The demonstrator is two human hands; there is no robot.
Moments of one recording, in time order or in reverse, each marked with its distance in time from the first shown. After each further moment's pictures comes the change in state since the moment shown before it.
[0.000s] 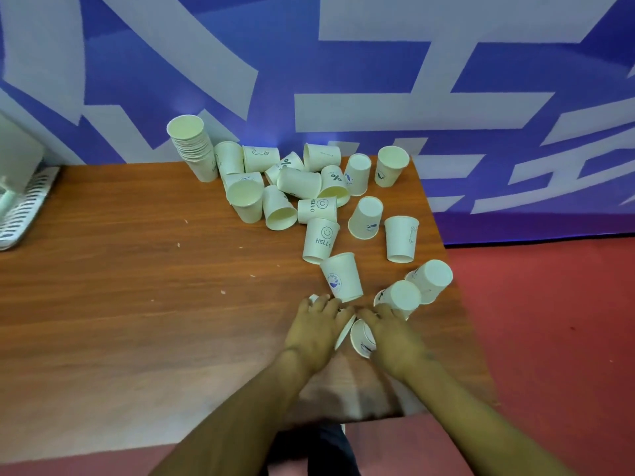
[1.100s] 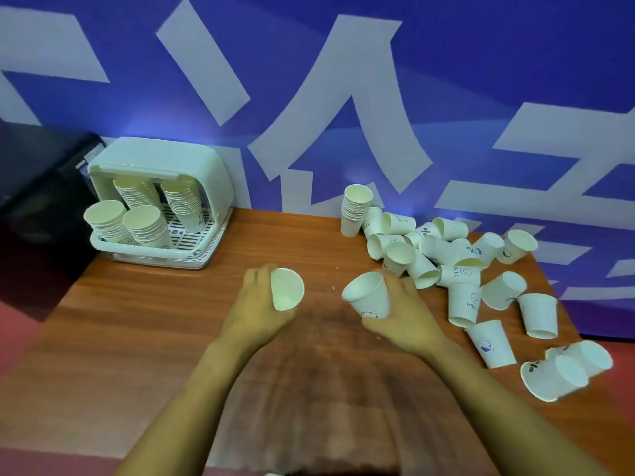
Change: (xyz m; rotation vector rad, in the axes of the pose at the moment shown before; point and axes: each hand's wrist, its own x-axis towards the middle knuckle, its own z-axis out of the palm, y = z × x) left_hand -0.233 -0.334 -0.059 -0.818 0.532 -0.536; right_hand 0.056 -0.312 -0.077 0.444 0.337 -0.173
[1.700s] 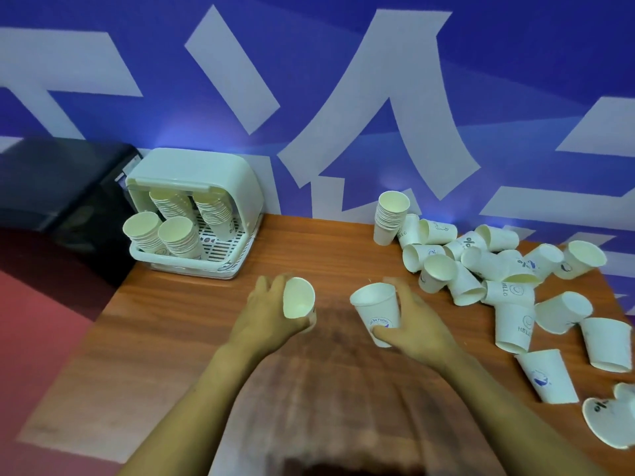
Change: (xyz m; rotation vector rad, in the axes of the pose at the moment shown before) left_hand 0.032 -0.013 -0.031 0.077 -0.035 -0.075; right_hand 0.049 -0.012 0.022 0.017 -0.128 0.032
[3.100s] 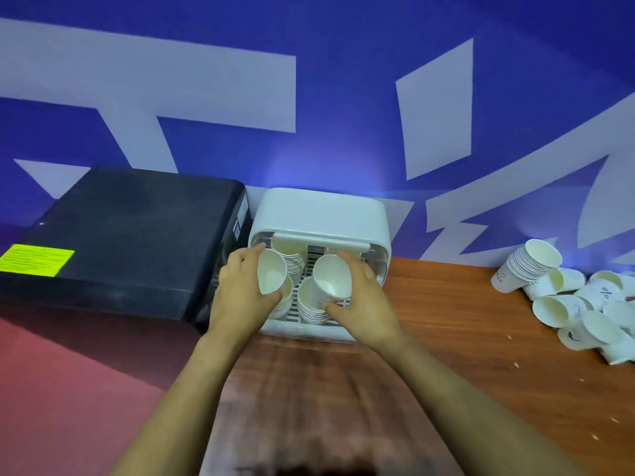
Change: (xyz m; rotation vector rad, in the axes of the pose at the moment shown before) left_hand 0.170 -0.258 -0.249 -0.029 0.195 0.029; right_hand 0.203 -0.334 0.214 0.056 0.188 -0.111
